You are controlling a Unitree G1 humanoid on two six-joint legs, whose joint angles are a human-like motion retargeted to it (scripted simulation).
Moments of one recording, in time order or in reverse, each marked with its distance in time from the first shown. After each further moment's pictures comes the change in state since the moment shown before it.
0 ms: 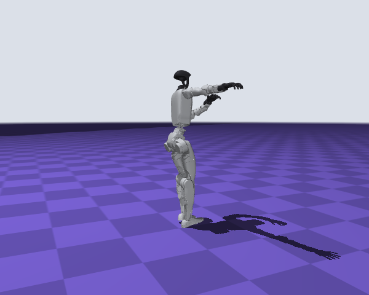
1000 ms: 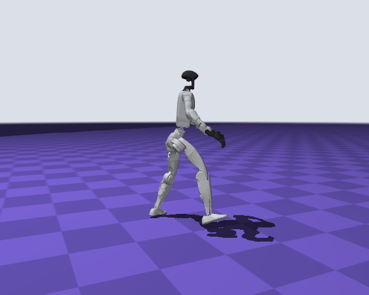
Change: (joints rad) left arm 0.483 -0.011 0.268 0.843 0.200 -0.097 0.187; right arm 0.392 0.753 0.350 -0.674 -0.081 -0.332 0.054; waist -0.106 0.248 -0.062; left_leg 0.179 0.440 0.117 0.120 -0.183 -0.161; right_leg -0.541 -0.490 -0.217 0.341 0.039 -0.181
